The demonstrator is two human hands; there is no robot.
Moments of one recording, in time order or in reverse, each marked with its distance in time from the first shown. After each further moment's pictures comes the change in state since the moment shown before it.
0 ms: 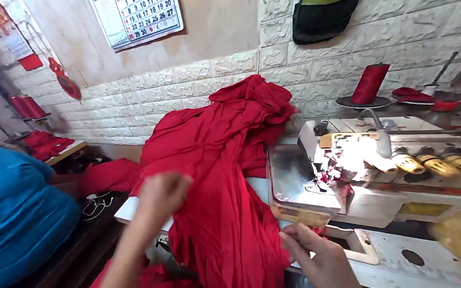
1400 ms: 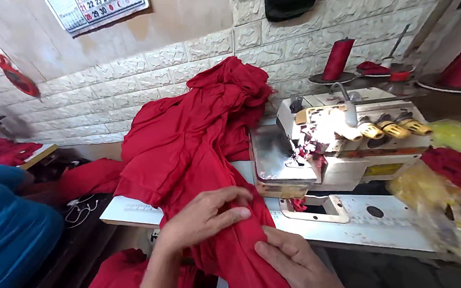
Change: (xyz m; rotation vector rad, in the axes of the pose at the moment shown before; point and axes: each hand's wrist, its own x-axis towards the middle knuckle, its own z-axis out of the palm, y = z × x) left_hand -0.002 0.045 0.063 -0.502 -0.317 0.697; right_hand -0.014 -0.045 0.013 0.693 -0.211 -0.135
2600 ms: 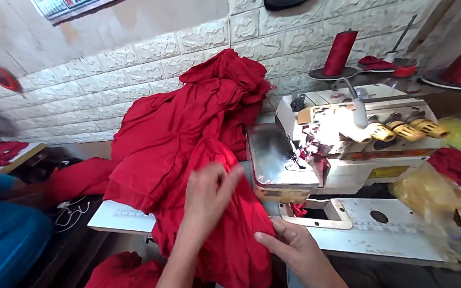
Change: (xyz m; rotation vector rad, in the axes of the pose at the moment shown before) left_hand 0.037 -0.034 0.032 0.343 0.438 -0.337; right_hand -0.005 0.046 -0.024 -0.153 0.299 0.318
